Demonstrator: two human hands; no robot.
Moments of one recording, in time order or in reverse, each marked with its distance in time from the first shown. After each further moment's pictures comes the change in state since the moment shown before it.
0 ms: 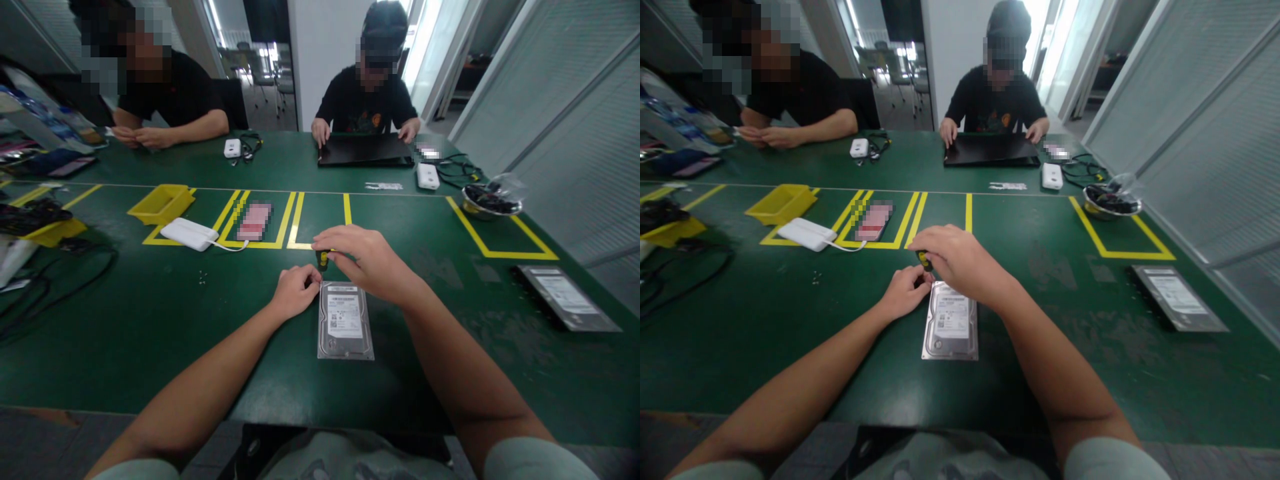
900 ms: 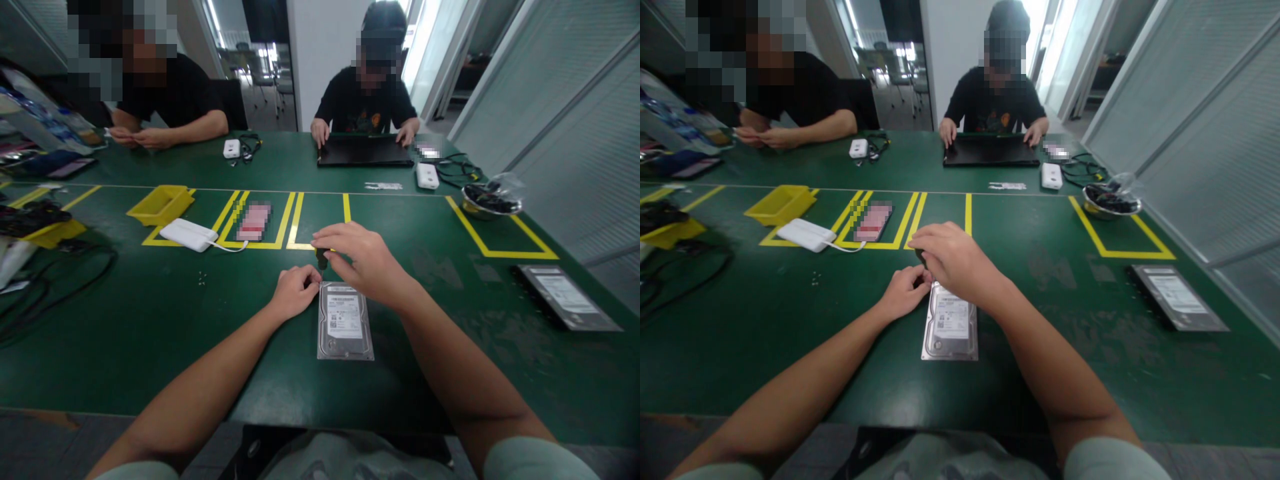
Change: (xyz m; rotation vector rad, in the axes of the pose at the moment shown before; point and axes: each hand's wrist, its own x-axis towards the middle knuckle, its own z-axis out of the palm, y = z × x) left_hand 0.000 0.002 -0.001 -0.024 0.008 0.012; right_hand 0.000 -0.001 0.008 -0.071 0.096 -0.012
